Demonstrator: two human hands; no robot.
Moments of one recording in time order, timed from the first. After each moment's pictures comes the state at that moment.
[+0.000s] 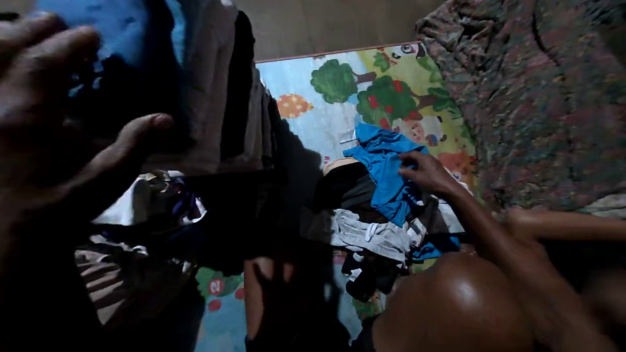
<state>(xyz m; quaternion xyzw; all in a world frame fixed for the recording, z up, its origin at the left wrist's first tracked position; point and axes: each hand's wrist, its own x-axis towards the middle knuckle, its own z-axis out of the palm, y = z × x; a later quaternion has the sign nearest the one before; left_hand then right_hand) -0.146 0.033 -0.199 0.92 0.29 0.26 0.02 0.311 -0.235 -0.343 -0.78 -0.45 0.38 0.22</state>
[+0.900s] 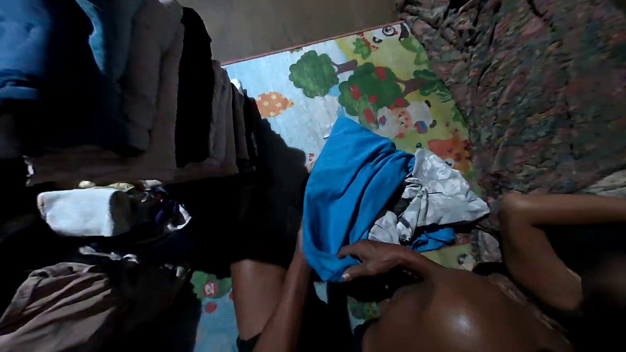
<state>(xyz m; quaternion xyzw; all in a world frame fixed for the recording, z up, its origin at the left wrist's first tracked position) 0.009 -0.234 -0.395 0.39 0.48 0.27 0.74 0.192 -0.314 -0.360 -0.42 -0.58 0.68 0.18</state>
